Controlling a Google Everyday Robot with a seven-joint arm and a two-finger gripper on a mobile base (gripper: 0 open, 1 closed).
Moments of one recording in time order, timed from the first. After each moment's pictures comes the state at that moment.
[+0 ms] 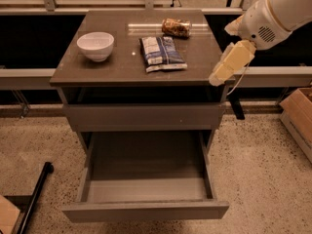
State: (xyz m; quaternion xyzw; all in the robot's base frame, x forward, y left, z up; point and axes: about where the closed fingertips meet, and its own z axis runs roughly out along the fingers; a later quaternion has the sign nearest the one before) arm 0.581 -0.165 0.961 -0.54 0.77 0.10 0.32
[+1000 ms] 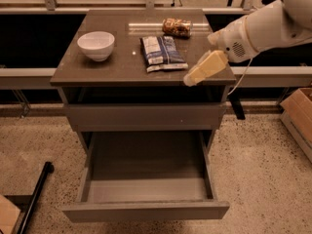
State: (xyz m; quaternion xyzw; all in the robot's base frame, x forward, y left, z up) arm 0.617 -0.129 0.927 -0.49 0.77 0.16 0.39
